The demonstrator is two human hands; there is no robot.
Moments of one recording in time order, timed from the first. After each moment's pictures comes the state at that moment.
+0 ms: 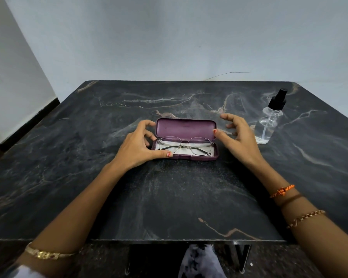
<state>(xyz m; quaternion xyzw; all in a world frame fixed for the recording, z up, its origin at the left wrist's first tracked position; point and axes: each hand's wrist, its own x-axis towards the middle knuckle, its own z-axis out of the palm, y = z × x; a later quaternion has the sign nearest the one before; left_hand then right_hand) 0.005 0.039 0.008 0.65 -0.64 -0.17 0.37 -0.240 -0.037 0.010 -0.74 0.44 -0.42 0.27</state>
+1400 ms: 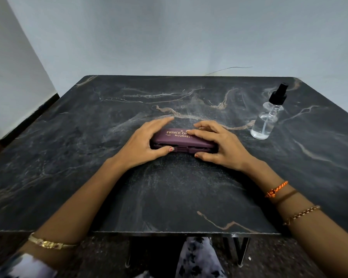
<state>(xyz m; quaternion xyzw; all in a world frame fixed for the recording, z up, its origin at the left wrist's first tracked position) -0.001 0.042 0.005 0.54 -0.76 -0.11 0.35 -0.231 -0.023 0.009 -0.92 0.28 -0.23 0.16</state>
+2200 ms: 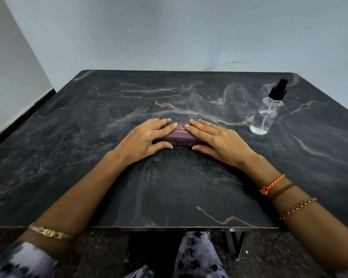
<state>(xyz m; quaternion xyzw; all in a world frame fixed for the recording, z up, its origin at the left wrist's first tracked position) -0.001 0.037 0.003 0.50 -0.83 0.06 0.24 -0.228 -0.021 0.011 -0.95 0.29 -0.10 -0.01</state>
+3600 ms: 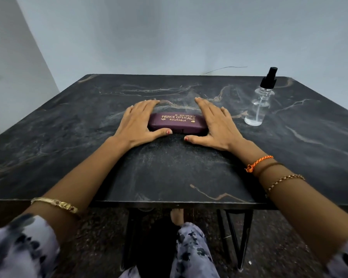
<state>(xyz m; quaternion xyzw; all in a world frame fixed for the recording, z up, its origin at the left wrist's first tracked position) -0.006 0.039 0.001 0.65 -0.72 0.08 0.25 -0.224 -0.019 0.002 -0.90 0.37 -0.23 0.02</state>
